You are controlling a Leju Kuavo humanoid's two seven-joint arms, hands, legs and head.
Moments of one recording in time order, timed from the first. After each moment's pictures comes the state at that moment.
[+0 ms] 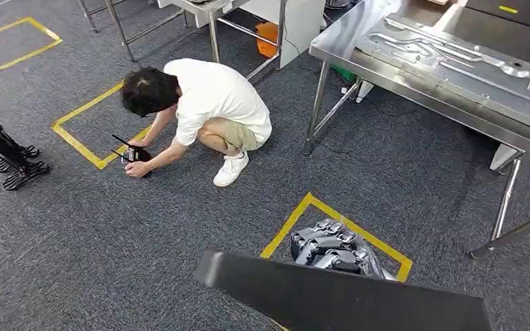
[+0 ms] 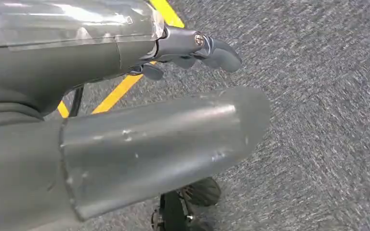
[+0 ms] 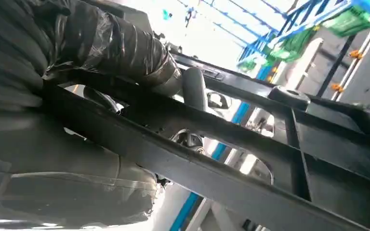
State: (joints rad) left arm -0.08 -0.06 1.21 -0.21 -1.01 0.07 -0.33; right arm -0.11 -0.14 0.57 -2.13 -0.03 0.08 -0.55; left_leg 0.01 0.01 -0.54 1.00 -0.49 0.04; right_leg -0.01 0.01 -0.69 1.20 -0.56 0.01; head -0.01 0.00
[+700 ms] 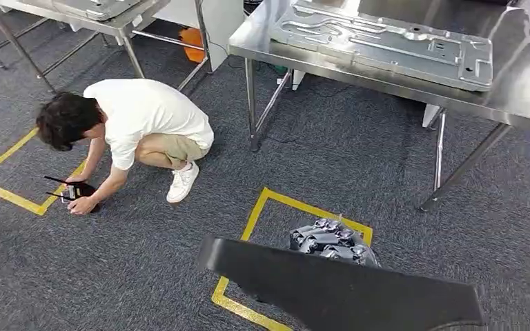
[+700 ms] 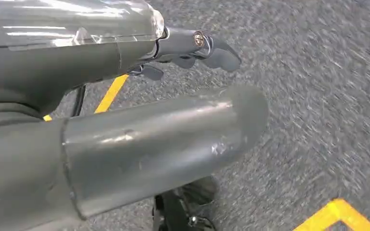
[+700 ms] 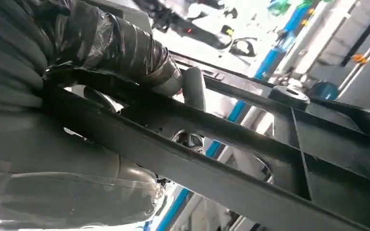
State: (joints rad) left arm -0.08 -0.06 1.23 -0.21 -1.00 0.08 -0.32; right arm -0.12 -0.13 0.57 -2.11 -0.04 0.08 -0.55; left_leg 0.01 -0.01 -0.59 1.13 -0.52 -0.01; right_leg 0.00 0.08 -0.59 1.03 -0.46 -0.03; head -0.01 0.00
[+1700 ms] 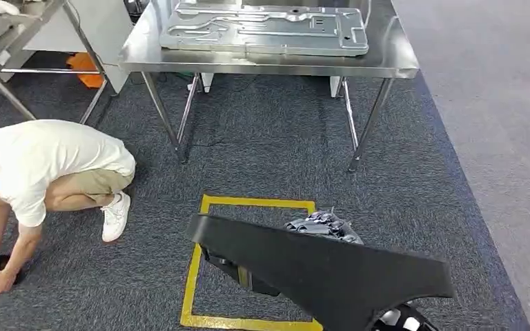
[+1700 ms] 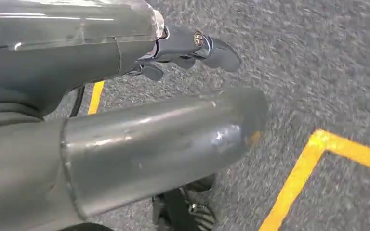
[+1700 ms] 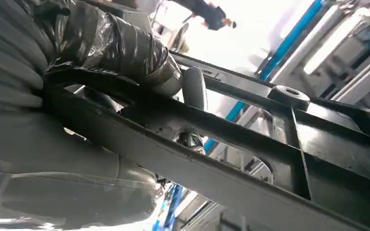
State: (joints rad) left arm -0.08 -0.07 1.25 -0.21 -0.97 0.04 -0.31; right arm -0.15 -0.12 0.58 -2.07 -0.04 0.07 -0.53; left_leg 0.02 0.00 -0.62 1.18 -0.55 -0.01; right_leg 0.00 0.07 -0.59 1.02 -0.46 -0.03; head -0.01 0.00
